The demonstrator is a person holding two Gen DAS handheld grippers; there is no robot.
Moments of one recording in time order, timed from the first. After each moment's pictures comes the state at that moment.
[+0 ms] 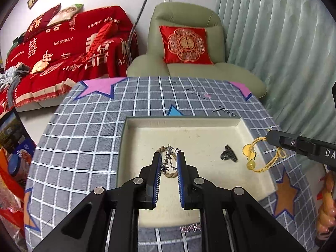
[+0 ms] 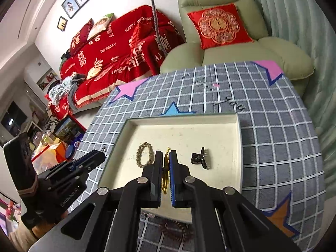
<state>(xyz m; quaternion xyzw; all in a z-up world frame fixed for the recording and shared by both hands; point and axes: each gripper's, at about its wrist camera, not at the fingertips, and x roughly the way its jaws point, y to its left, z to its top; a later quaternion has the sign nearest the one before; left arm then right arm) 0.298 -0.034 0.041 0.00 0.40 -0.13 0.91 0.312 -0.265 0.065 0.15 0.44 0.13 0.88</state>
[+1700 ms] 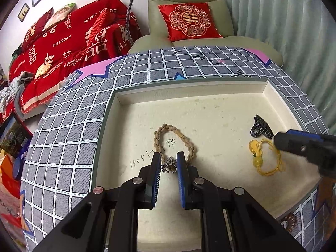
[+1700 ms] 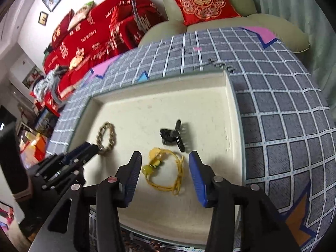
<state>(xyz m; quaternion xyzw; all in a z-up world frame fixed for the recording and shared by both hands) 0.318 -0.069 -0.021 0.07 0.44 -0.09 0.89 0.329 -0.278 -0.015 0.15 0.48 0.09 0.86</state>
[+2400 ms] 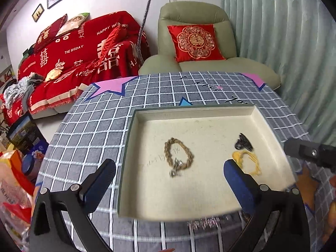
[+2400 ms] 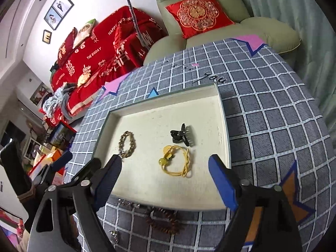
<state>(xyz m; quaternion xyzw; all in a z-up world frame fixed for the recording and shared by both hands) 0.273 -0.046 0.028 0.04 0.38 -0.08 0.92 0.282 -0.291 0.028 0.20 0.45 0.10 0.87</state>
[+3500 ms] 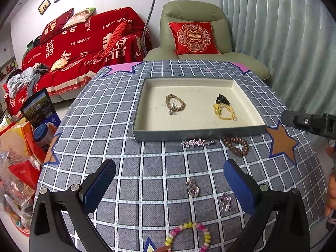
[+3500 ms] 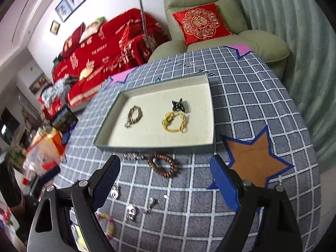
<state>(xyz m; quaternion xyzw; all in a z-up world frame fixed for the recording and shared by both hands) 0.139 -0.024 0.034 0.04 0.40 -0.08 0.91 0.179 -0.281 0.050 0.14 0.44 0.09 0.88</state>
